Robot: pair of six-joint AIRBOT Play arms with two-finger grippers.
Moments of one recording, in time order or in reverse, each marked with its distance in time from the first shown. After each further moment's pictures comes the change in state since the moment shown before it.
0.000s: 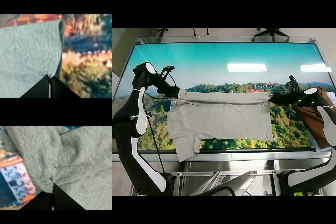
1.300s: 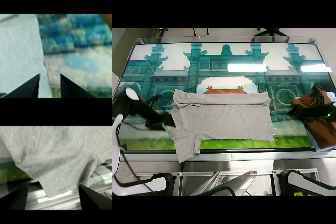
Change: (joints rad) left arm 0.148 0.634 -0.927 -0.086 -0.063 -0.141; right arm -0.251 0.440 -0.301 -0.257 0.278 0.203
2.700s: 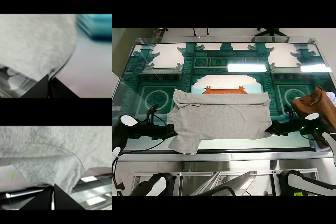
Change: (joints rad) left arm 0.041 0.361 -0.362 -0.194 0.283 0.084; right arm 0.204 -0.045 -0.260 0.187 -0.041 -0.130
